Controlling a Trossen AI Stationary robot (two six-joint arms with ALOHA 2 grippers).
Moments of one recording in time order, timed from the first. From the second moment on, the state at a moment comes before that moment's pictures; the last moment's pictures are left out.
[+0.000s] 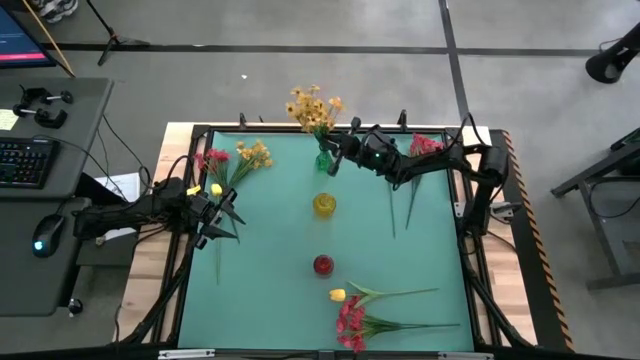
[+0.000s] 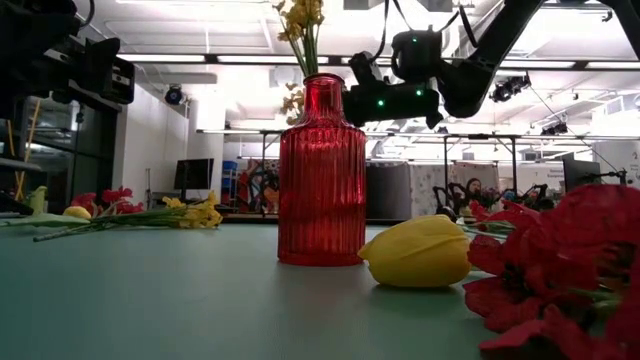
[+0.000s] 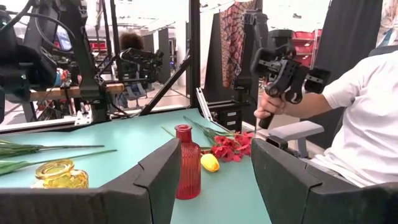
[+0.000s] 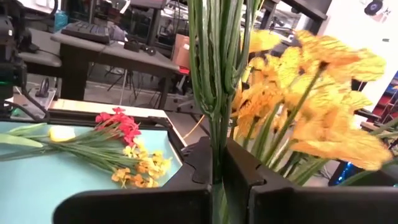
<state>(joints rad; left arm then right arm) 0.16 0.01 0.01 0.07 0.61 -0.02 -0.39 1.83 0.89 1.00 0.06 -0.31</state>
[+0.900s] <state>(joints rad) 0.16 0.01 0.01 0.07 0.61 -0.02 -0.41 1.83 0.89 0.87 0.05 -0.22</state>
